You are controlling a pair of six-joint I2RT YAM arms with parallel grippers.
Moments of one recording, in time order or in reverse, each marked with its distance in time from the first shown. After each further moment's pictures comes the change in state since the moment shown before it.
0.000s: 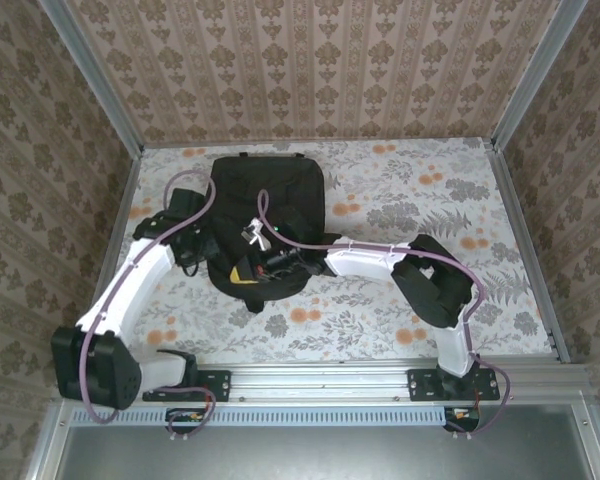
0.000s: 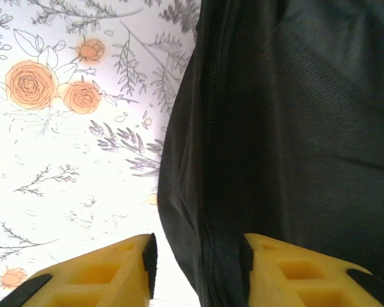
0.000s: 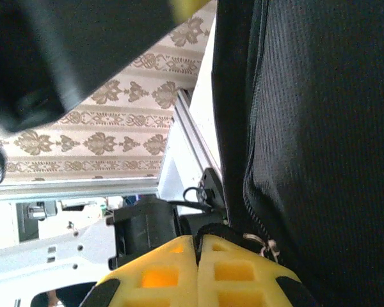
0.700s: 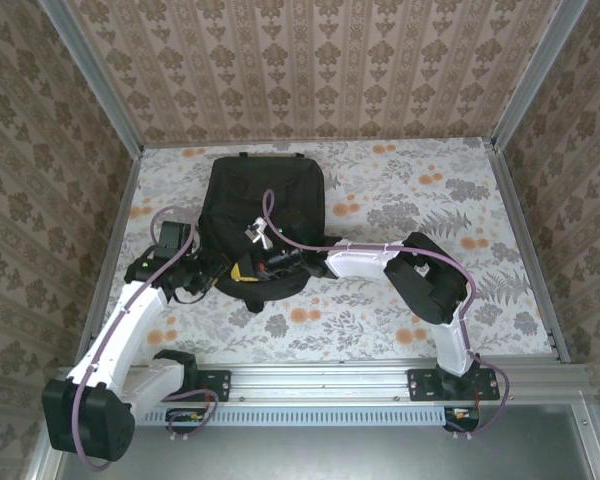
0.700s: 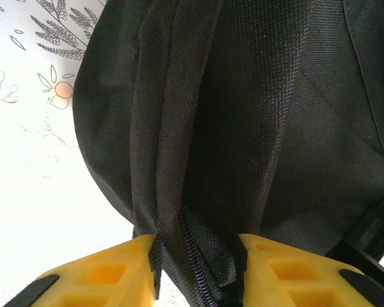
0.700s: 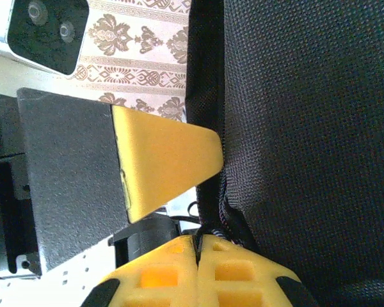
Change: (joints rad) left arm 0.020 -0.231 -0.272 0.140 0.294 -0.389; right arm -0.018 0.029 -0.054 0.155 0.001 0.092
